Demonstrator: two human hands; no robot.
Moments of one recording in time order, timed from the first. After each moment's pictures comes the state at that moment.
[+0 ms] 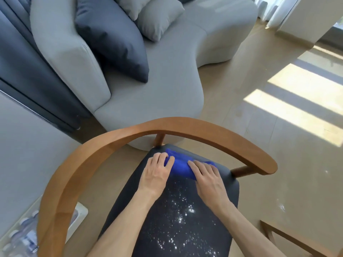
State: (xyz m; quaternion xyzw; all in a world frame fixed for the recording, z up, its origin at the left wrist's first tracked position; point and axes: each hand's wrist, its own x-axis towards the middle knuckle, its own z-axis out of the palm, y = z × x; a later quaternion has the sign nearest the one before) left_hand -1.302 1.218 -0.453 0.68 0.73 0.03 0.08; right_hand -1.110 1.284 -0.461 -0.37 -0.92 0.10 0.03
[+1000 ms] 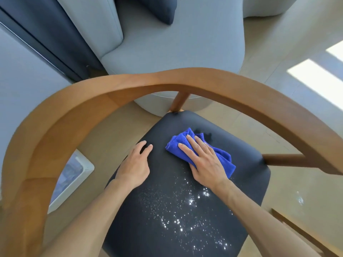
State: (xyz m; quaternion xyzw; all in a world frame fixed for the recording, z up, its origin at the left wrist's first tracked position) left_hand -1.344 1.140 -0.555 0.42 0.84 0.04 0.32; right_hand -1.142 1.276 -0.569 -0.25 -0.95 0.18 0.05
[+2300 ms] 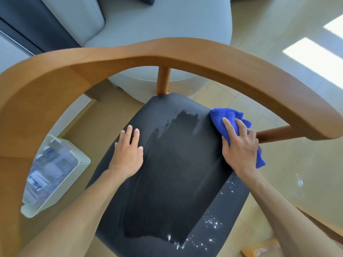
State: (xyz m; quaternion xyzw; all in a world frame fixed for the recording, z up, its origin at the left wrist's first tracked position) left_hand -1.309 1.144 -0.549 0.40 0.86 -0.05 0.31; right_hand -1.051 1.313 -0.573 -0.51 -0.85 0.03 0.07
